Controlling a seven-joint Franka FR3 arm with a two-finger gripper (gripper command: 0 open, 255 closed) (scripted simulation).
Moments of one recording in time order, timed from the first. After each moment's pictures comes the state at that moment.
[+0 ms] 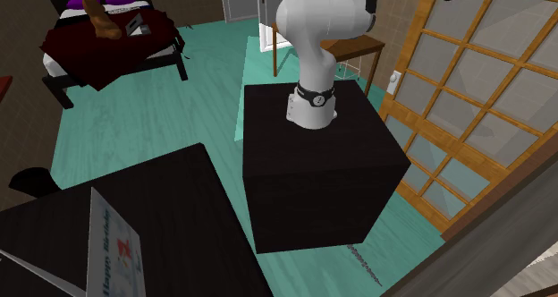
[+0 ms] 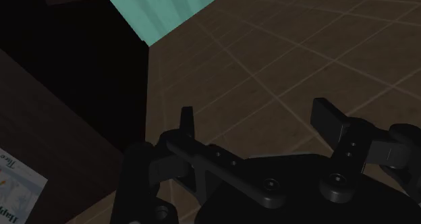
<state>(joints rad) 0.00 -0.75 -0.05 -2.33 0.12 1.63 0.06</state>
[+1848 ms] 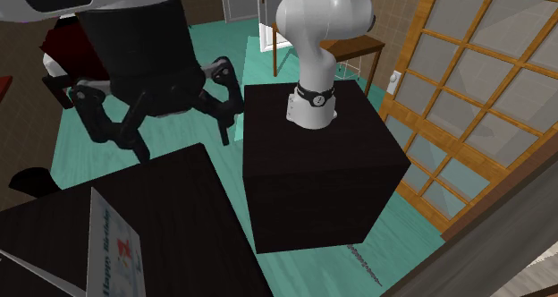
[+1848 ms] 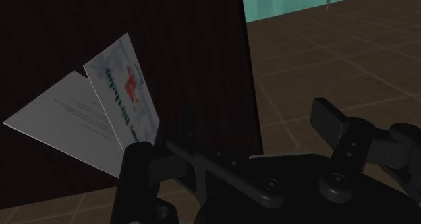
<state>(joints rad) -0.03 -0.14 -0.52 -2.10 -0.04 2.01 -0.78</state>
